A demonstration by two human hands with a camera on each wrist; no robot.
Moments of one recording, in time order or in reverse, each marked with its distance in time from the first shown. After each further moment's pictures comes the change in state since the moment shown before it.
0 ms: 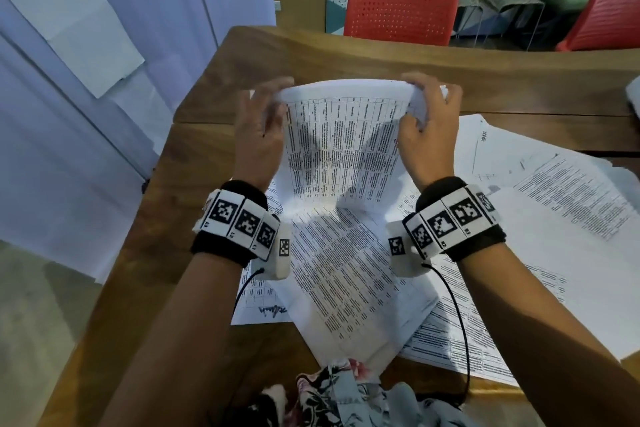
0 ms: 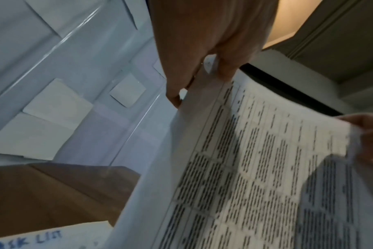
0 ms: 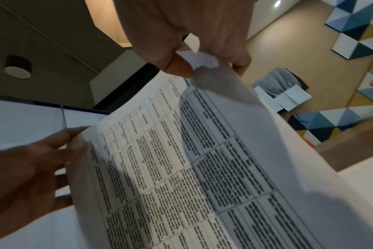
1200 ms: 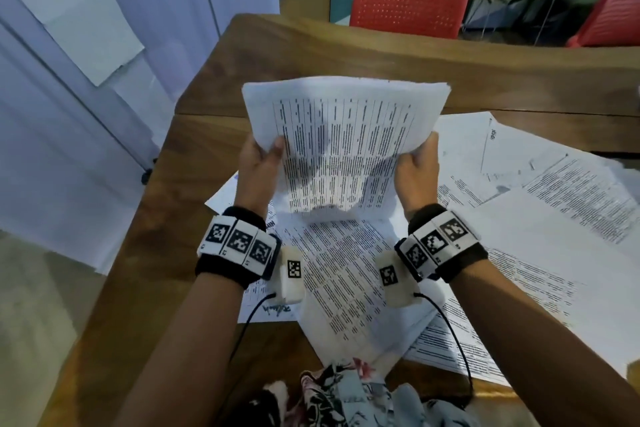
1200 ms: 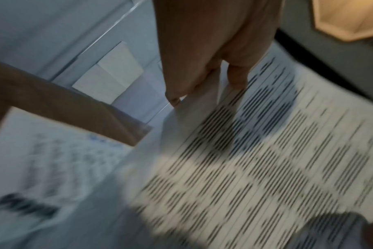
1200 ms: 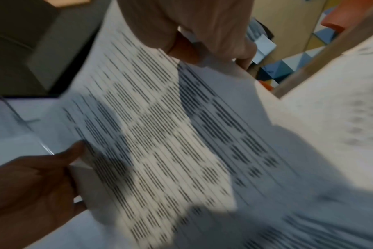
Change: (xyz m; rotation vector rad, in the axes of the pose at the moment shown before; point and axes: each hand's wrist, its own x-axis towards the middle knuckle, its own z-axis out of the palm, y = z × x) left_hand -0.024 -0.027 -0.004 -0.324 0.003 -0.519; right_hand -0.032 0.032 0.024 0.141 -0.059 0.378
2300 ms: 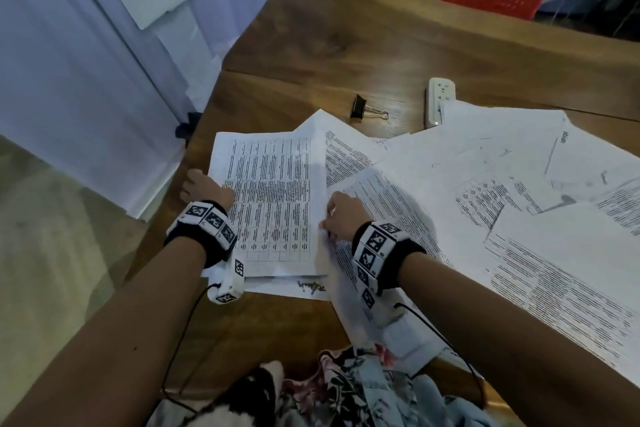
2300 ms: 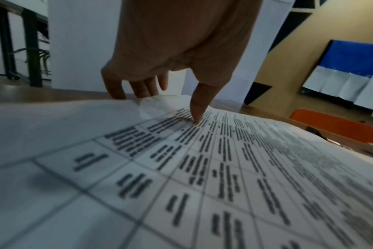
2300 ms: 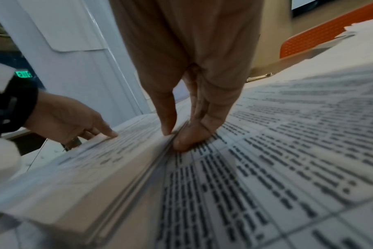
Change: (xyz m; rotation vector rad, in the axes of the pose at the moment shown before) left_hand 0.023 -0.096 -0.151 0.877 0.356 -0.654; right_hand -0.073 0.052 0.124 -0.724 -0.932 0.254
